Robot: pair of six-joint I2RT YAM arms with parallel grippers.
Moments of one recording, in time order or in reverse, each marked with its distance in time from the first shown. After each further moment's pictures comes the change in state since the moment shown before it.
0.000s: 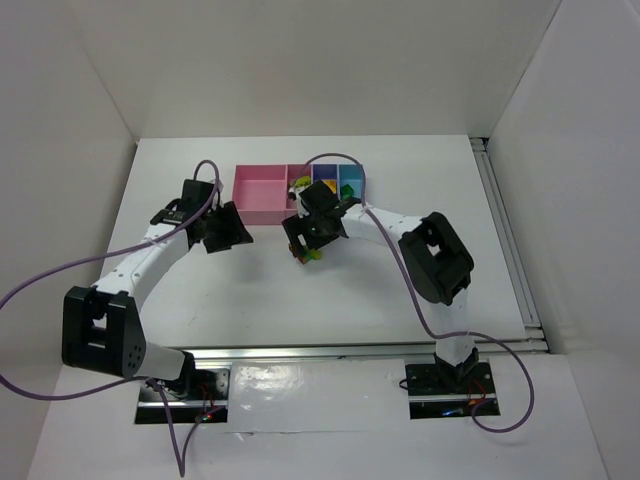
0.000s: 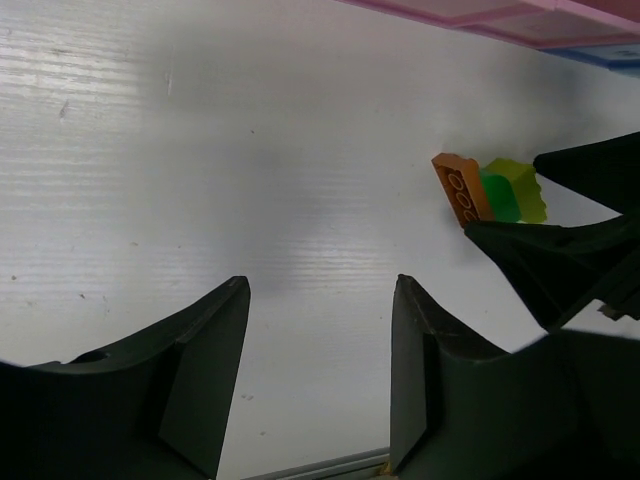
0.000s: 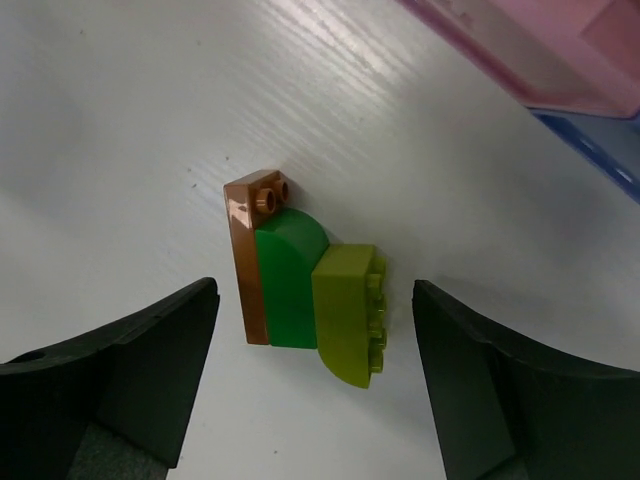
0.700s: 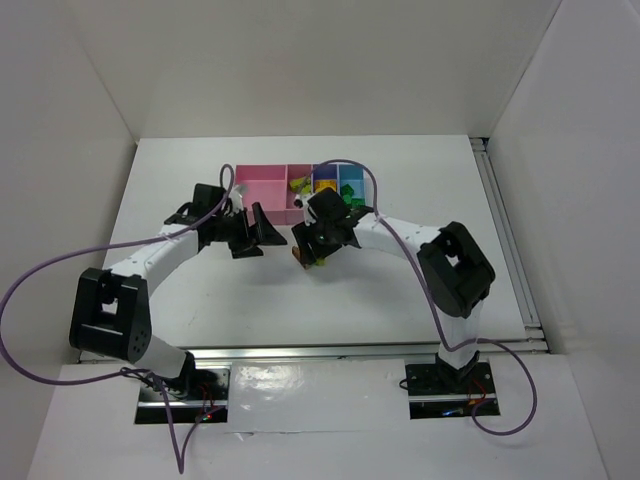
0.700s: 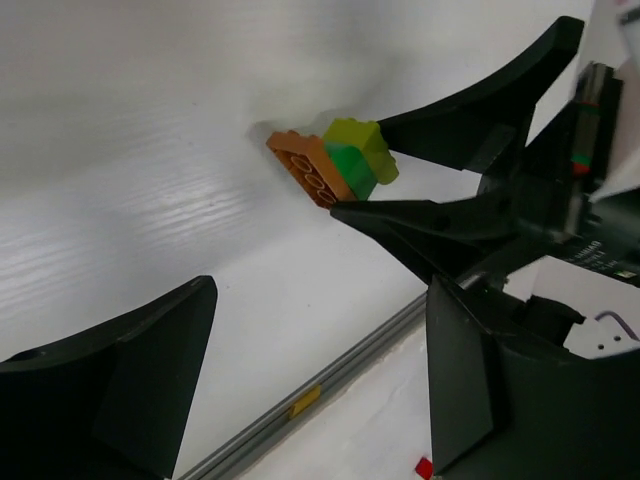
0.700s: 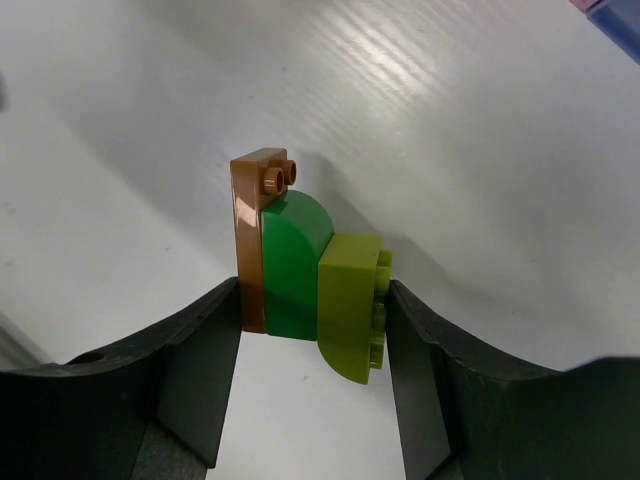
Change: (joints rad) left arm -0.029 0.089 -0.053 0.195 0.464 -0.077; right arm 0.020 -0.137 -0.158 0.031 -0.031 0.001
